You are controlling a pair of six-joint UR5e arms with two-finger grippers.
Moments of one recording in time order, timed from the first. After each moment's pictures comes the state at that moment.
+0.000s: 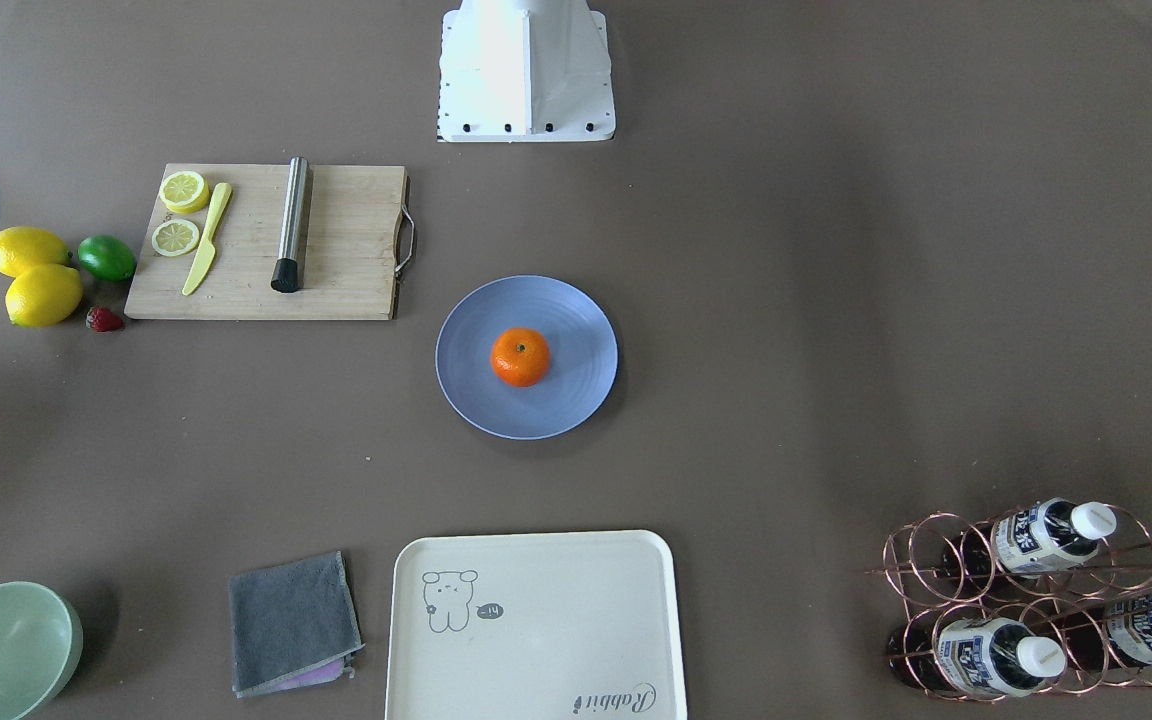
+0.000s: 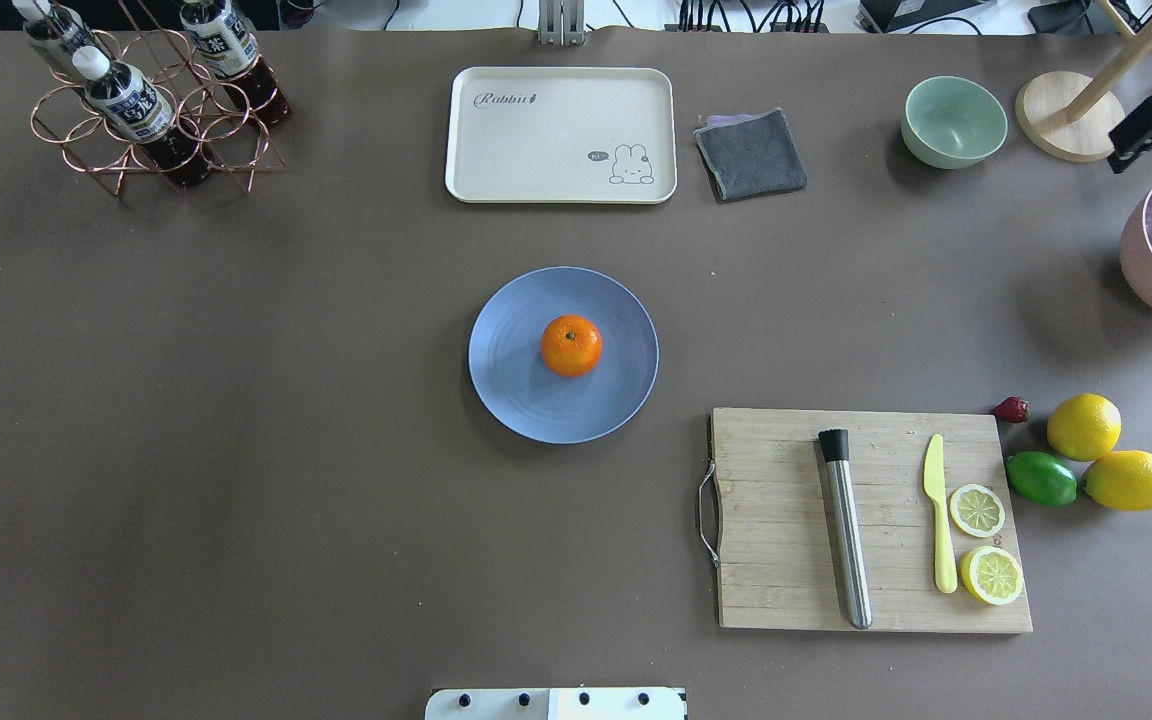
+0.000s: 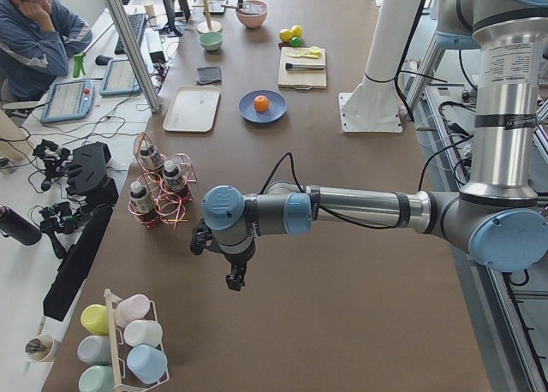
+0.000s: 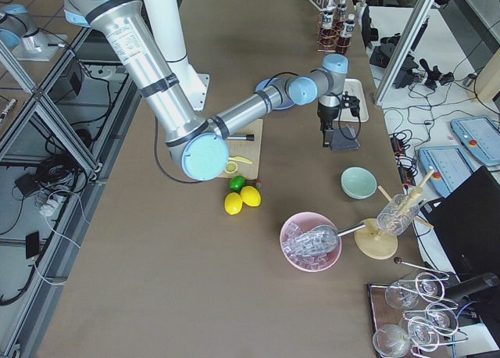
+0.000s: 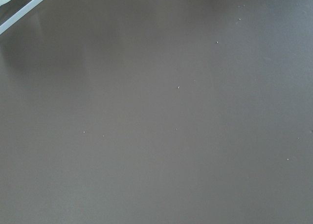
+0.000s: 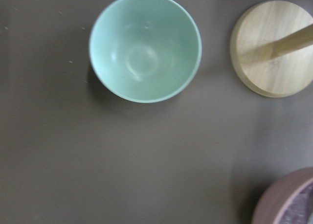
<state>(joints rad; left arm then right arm) -1.59 -1.55 -1.66 -1.44 -2.38 0.27 1.37 -1.28 1.56 -1.63 2.21 0.09</state>
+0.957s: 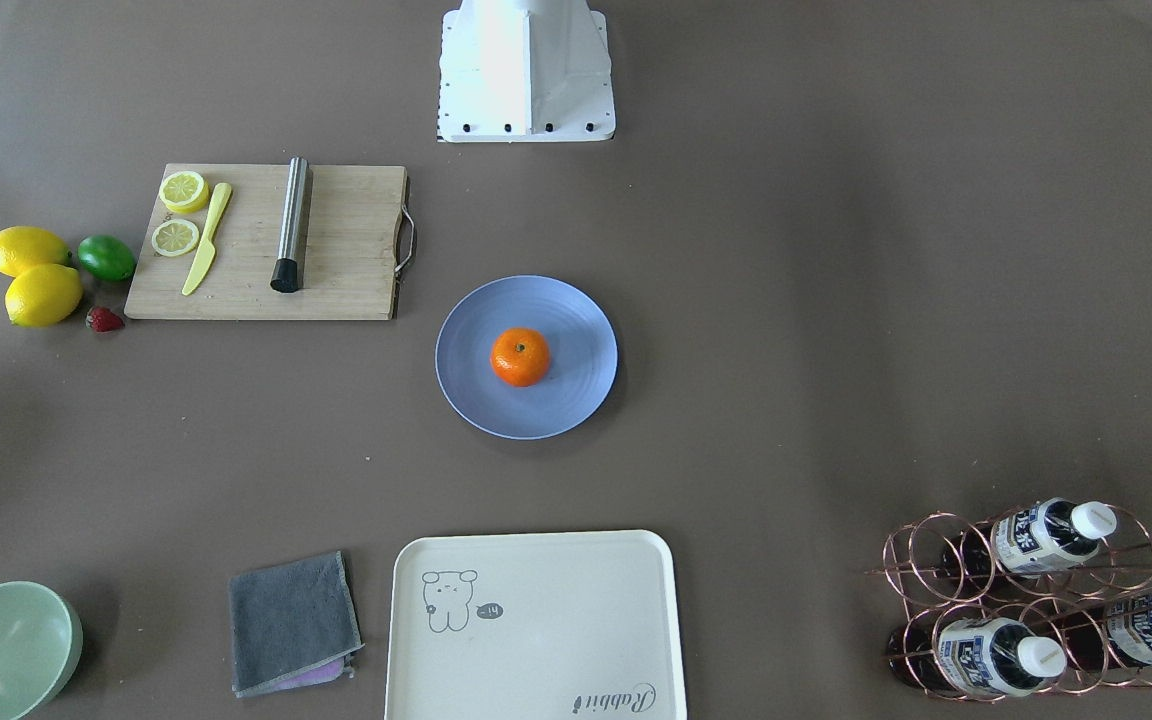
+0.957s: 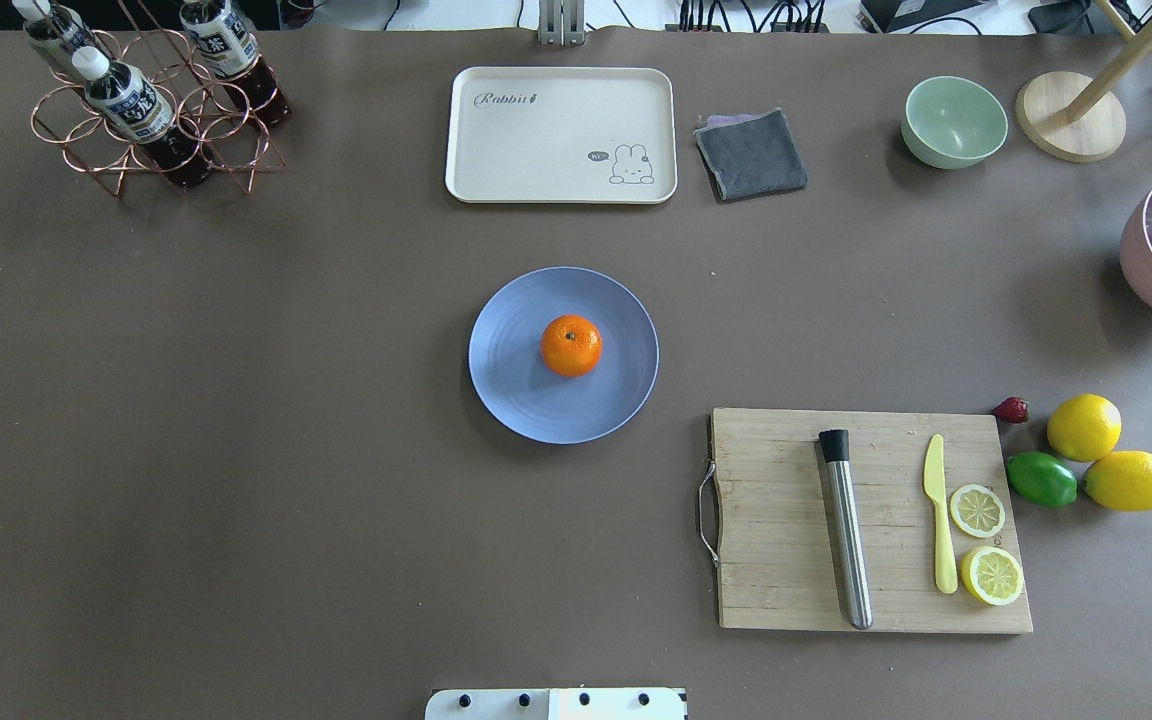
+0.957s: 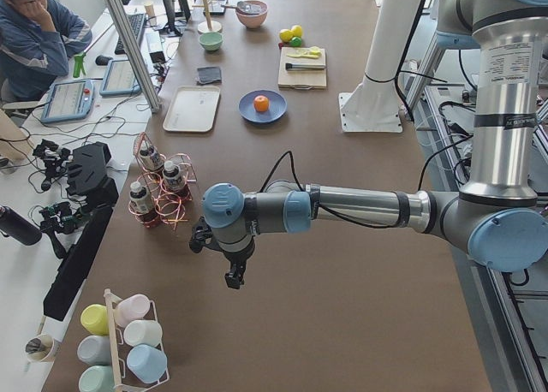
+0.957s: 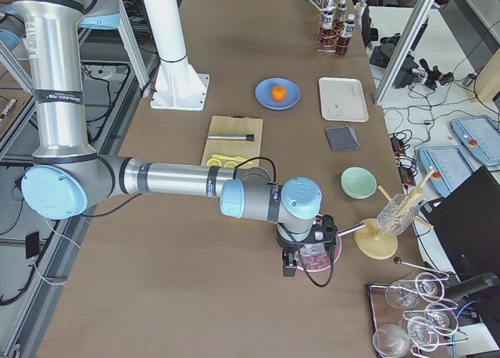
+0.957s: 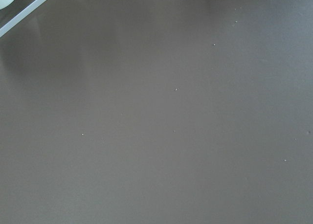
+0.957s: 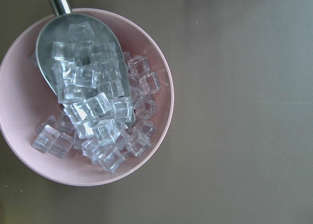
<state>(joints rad) -1.59 -1.55 -1.66 -1.44 -2.38 0.27 1.66 -1.54 1.53 -1.62 2.30 -0.09</state>
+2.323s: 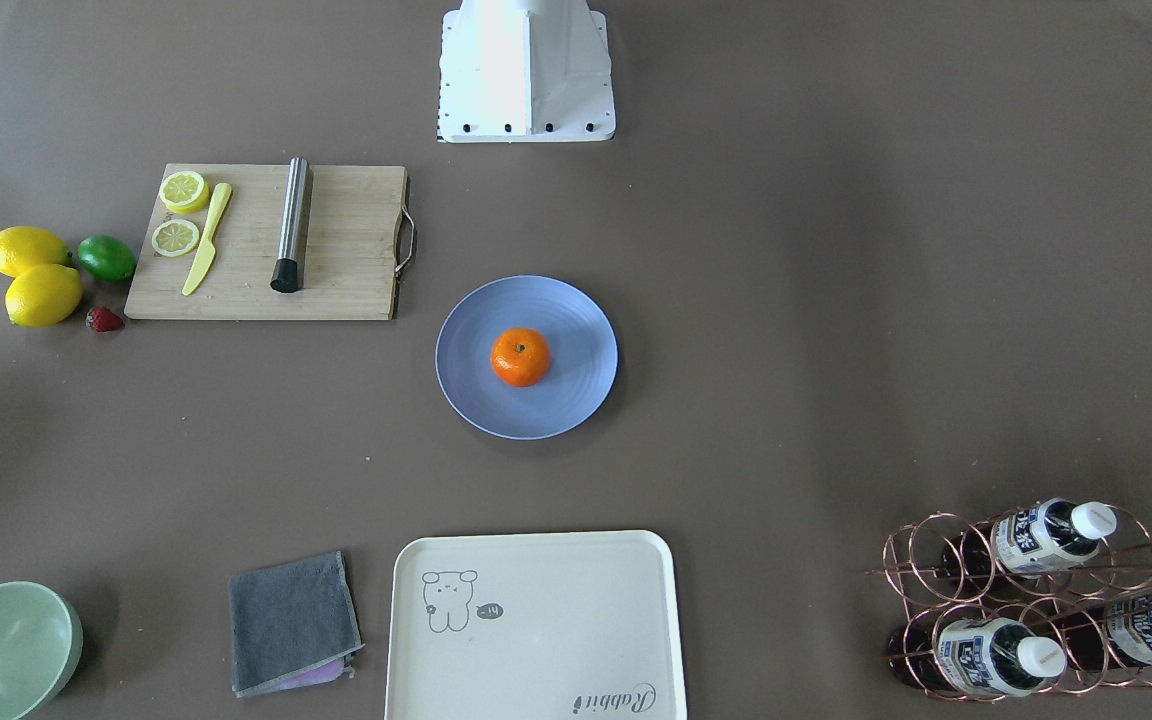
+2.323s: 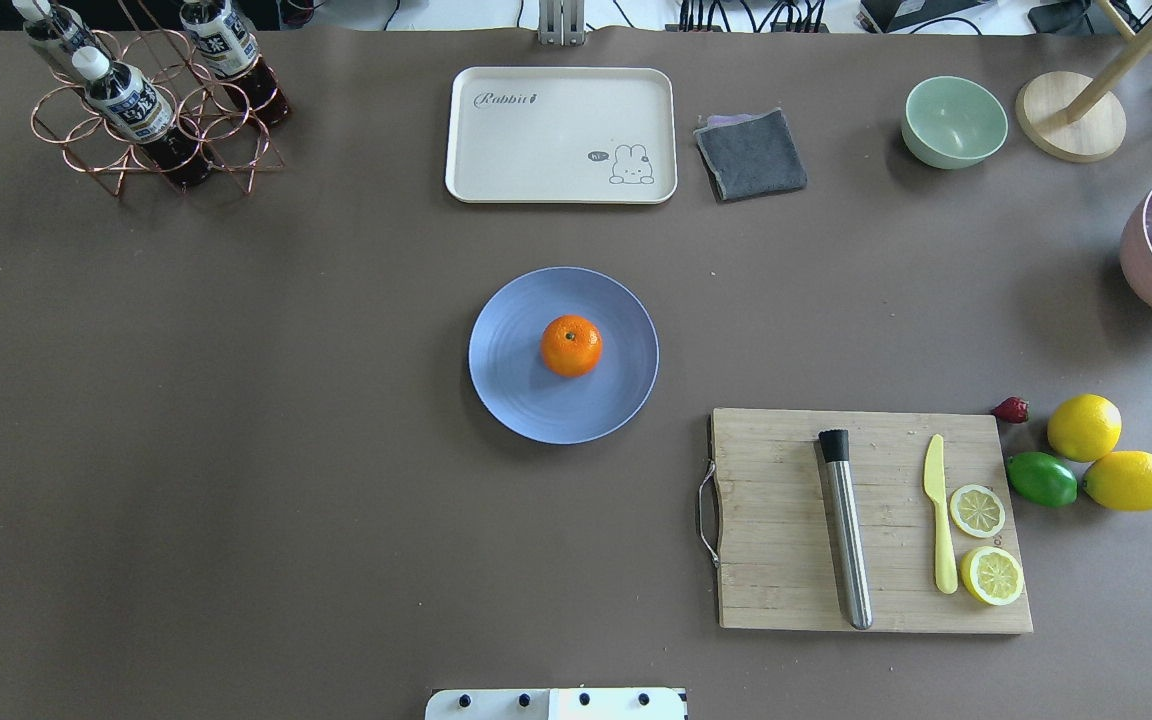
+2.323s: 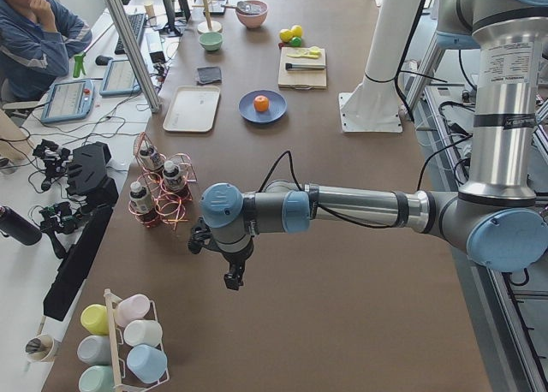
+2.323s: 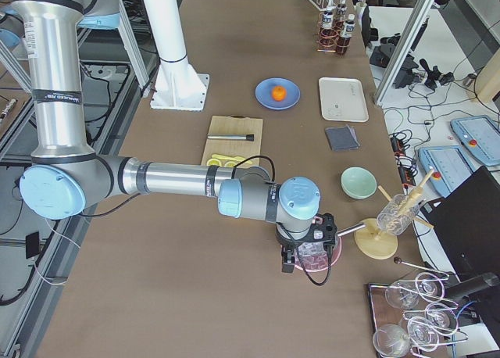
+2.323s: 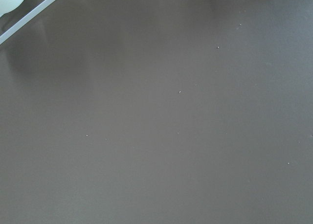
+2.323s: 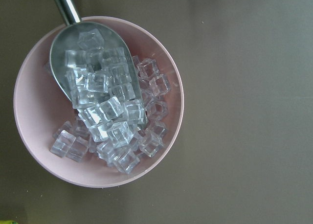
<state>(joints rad) -1.59 -1.55 -1.66 -1.44 -2.37 0.26 1.66 -1.54 1.54 -1.62 2.35 -0.05</state>
